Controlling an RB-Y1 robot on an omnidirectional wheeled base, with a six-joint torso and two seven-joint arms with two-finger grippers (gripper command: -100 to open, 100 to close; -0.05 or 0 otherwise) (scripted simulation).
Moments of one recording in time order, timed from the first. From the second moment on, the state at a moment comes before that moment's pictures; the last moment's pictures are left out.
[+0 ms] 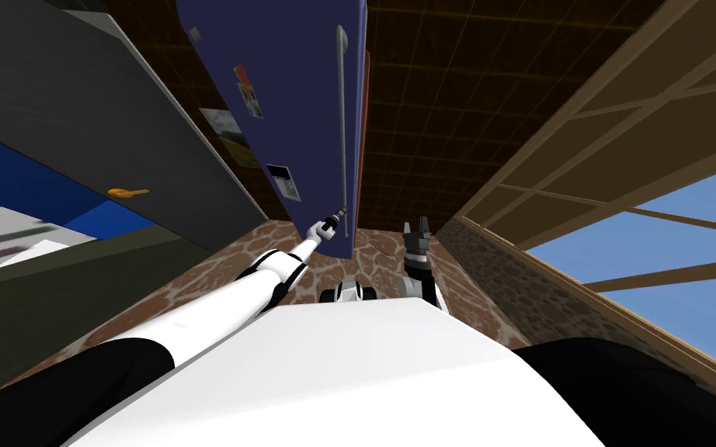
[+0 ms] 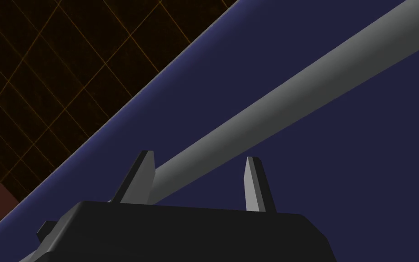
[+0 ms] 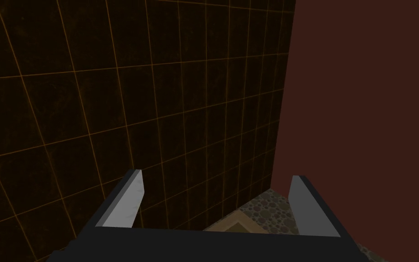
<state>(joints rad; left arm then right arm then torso) -0.82 0.18 -0.27 -0.73 -0.13 -0.24 -0.20 0.45 -0.04 -0.02 -2.22 0.01 -0.50 -0.09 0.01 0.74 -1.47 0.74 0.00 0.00</state>
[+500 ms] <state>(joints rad) -0.82 0.17 -0.37 -0.79 -0.14 -0.21 -0.15 0.45 -0.04 -0.02 -2.22 0.01 -0.50 -0.09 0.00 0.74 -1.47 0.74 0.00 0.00</state>
